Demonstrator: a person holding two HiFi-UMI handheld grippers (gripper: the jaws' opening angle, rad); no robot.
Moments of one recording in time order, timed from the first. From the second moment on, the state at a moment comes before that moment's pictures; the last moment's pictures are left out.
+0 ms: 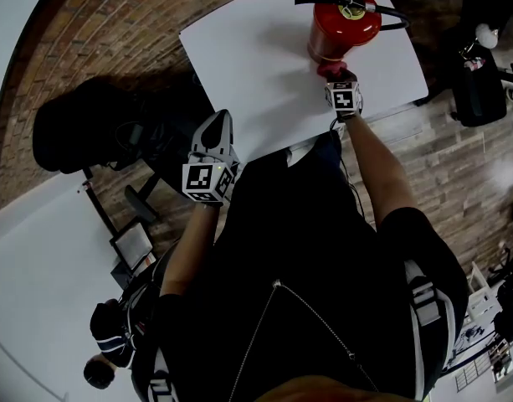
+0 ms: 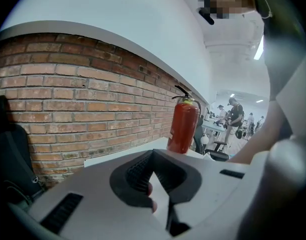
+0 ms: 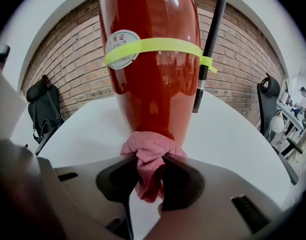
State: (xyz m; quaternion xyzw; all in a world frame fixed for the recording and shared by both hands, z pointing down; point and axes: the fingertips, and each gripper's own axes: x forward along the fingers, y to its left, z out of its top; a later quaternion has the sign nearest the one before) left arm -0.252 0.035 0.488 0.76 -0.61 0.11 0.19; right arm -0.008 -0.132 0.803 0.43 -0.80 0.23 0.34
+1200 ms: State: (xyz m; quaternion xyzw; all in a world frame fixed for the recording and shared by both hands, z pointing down) left arm -0.286 0.029 0.486 0.85 -0.50 0.06 0.18; right arm -0.045 -0.078 0.549 0.59 -0.77 0.20 0.17
